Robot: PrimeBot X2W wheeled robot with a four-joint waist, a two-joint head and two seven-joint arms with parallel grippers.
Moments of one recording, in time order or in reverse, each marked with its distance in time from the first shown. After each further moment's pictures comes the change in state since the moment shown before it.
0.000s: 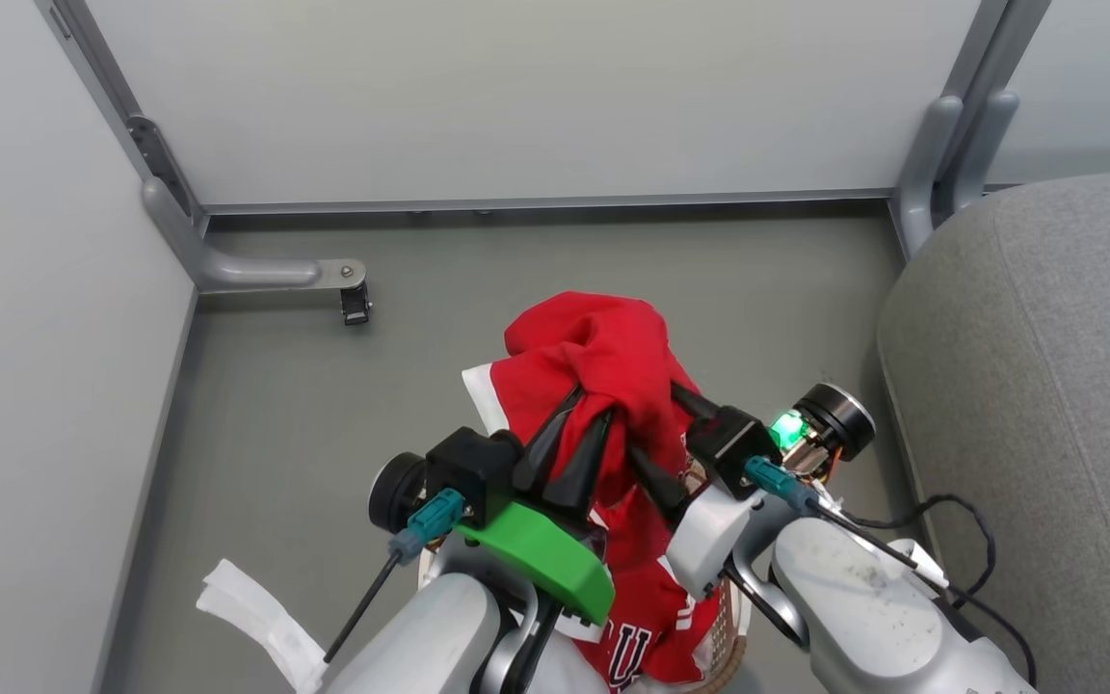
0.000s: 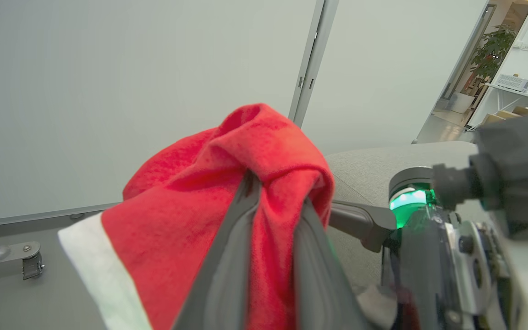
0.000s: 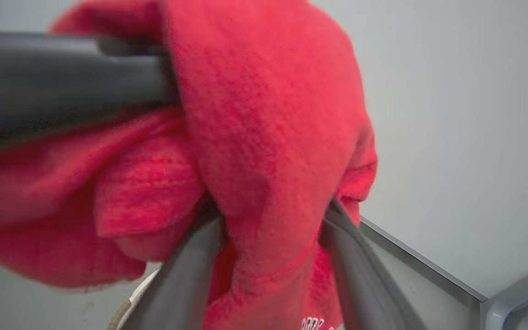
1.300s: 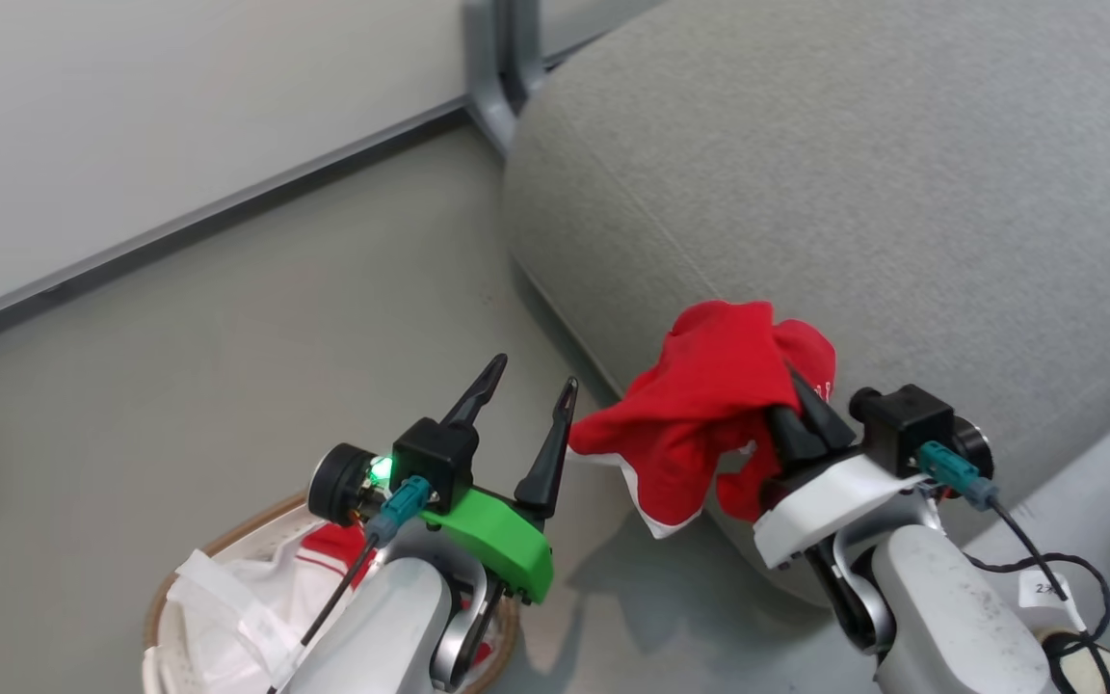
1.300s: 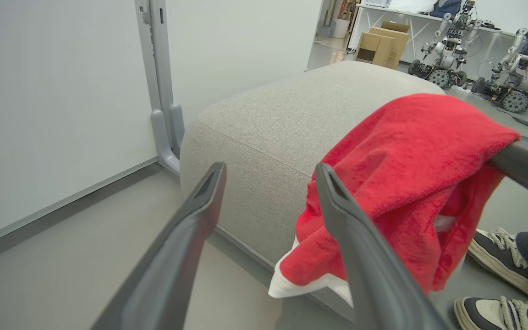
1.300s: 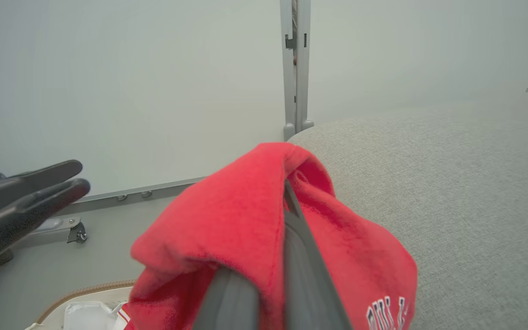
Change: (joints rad) left arm -0.011 -0.002 0.132 0.136 0.177 -0.037 -0.002; right arm 0.169 0.011 -0.305 -0.201 0.164 0.000 0.000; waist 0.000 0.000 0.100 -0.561
